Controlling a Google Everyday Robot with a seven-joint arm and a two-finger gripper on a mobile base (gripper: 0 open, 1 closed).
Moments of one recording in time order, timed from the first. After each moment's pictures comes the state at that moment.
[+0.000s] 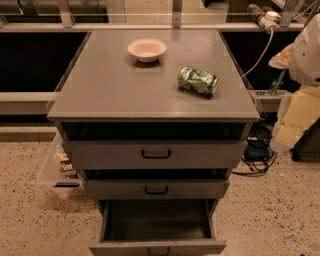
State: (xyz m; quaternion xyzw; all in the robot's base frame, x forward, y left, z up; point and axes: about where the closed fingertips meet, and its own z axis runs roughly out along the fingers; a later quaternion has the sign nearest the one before) arm 0.438 -0.216 0.977 -0.60 0.78 -0.04 0.16
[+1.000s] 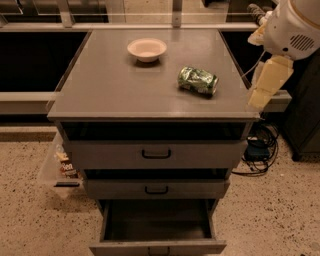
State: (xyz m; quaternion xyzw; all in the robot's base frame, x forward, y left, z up) arm 0.518 -0.203 0.985 -0.61 0.77 -0.02 0.21
